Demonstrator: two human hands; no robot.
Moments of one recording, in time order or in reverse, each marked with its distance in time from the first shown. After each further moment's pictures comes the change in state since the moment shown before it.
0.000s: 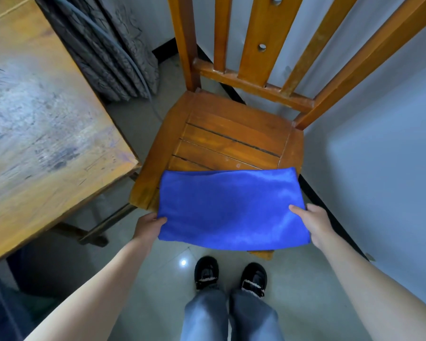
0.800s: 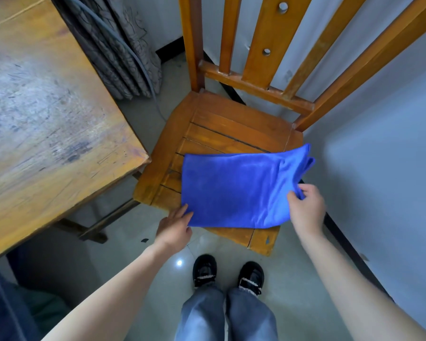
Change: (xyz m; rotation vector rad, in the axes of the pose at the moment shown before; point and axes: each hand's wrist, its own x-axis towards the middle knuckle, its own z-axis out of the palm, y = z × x) left_hand -0.035 0.004 0.021 1.196 -0.254 0.545; right_hand -0.068 -0.048 0.031 -0.247 0.346 -0.411
